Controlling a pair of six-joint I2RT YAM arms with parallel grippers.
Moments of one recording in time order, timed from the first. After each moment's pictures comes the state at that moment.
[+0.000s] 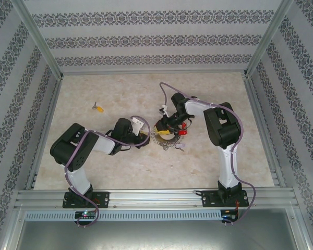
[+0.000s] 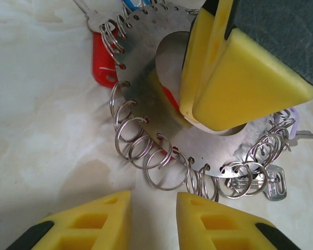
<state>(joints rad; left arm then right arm) -0.48 1.79 0.60 0.55 0.47 -0.18 0.39 2.16 1.45 -0.74 -0.93 0.16</state>
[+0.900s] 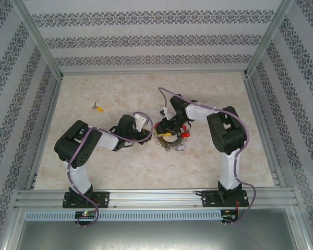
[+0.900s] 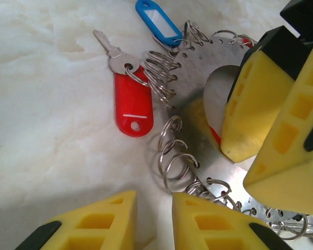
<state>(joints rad) -0.49 1.85 0.69 0.51 0.40 -0.19 0.43 2.04 1.31 -0.64 -0.74 0.24</state>
